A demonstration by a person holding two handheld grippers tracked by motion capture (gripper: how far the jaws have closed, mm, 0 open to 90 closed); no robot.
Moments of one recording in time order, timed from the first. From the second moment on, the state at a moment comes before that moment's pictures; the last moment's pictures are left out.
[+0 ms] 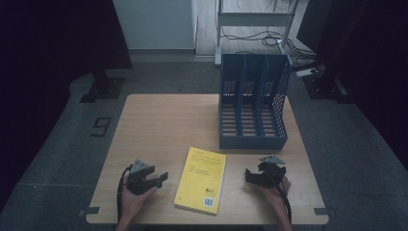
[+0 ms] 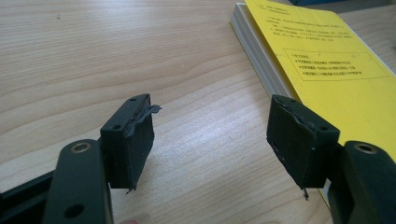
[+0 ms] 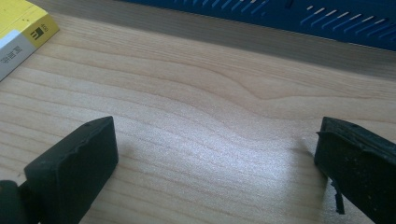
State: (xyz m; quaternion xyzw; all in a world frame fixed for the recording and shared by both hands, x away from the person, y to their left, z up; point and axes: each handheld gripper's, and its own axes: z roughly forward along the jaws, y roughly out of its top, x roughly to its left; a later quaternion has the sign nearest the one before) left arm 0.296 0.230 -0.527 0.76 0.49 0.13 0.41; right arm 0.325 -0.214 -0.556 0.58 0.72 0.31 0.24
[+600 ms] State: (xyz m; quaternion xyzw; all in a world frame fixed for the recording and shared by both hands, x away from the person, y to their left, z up) left arm 0.301 0.226 -0.532 0.77 0.49 0.13 0.40; right arm 0.324 -0.215 -0.556 0.59 0.71 0.31 0.24
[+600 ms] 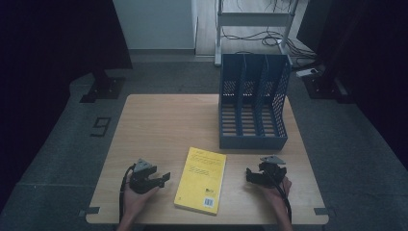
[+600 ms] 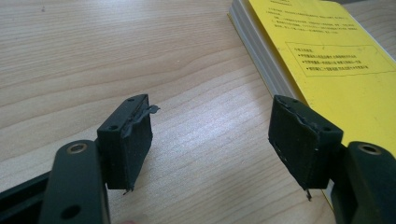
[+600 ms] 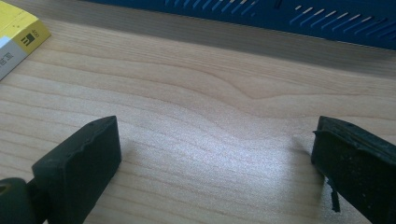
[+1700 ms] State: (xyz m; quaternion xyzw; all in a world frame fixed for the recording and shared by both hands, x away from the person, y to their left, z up) left arm 0.300 0.219 -0.526 0.76 0.49 0.11 0.42; right arm 0.305 -0.195 -0.529 0.57 0.68 0.40 0.25
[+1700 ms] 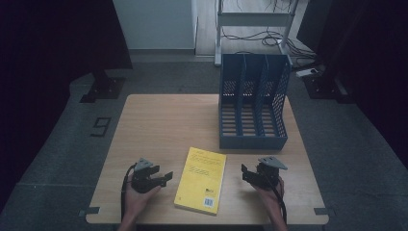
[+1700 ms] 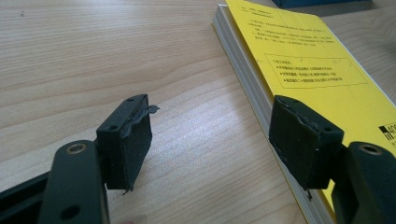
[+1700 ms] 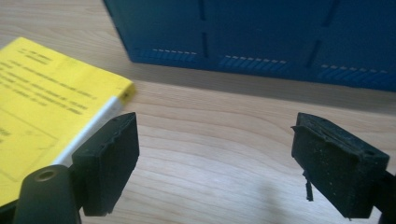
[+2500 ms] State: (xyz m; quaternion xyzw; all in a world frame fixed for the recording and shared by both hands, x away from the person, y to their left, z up) left arm 0.289 0.218 -0.515 0.74 0.49 0.11 0.45; right arm 0.296 -0.119 -0.533 0.50 0.73 0.41 0.21
